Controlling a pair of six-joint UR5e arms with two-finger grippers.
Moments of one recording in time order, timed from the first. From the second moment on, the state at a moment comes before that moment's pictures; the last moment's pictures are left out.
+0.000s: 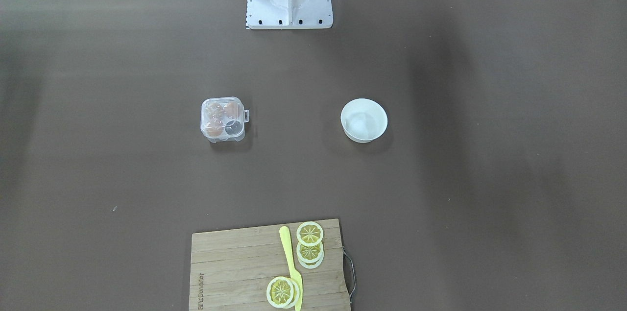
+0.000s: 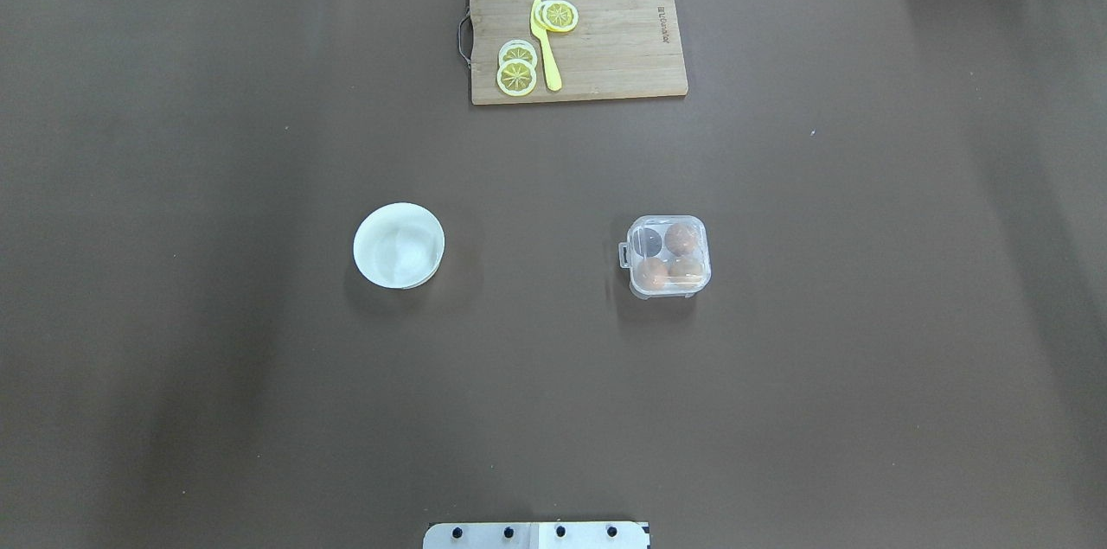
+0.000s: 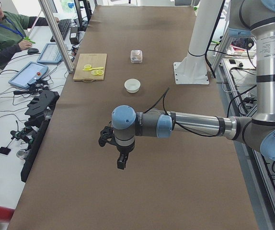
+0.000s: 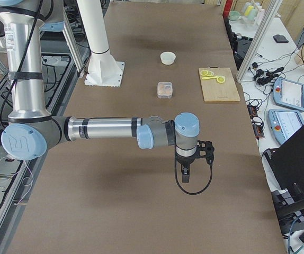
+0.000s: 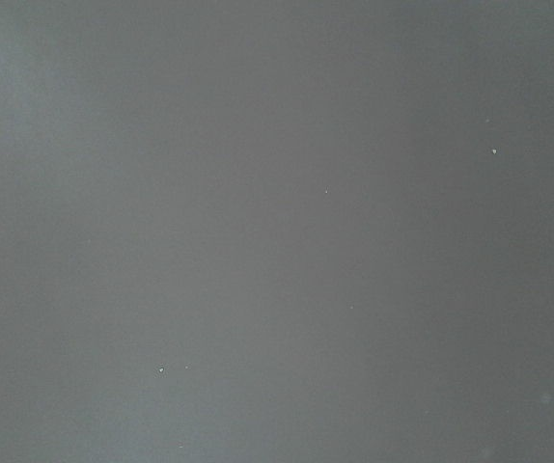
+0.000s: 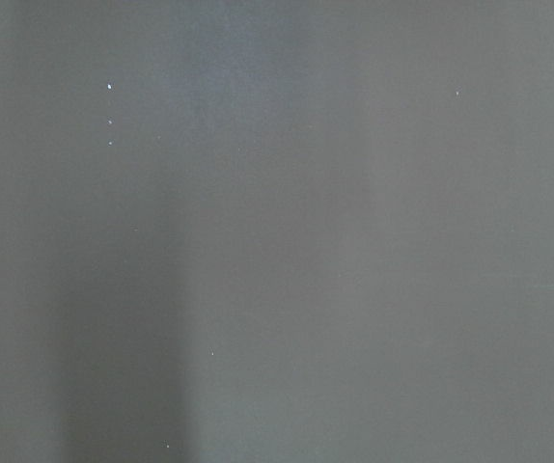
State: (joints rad) left arm -1.58 -1.44 -1.80 -1.53 -2.31 0.20; right arm 1.54 -1.55 1.61 -1.46 2.24 0.16
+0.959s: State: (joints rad) left arm -1.57 -1.46 -1.79 -1.53 -2.30 0.04; right arm 1.53 -1.59 1.62 -1.45 2.25 0.16
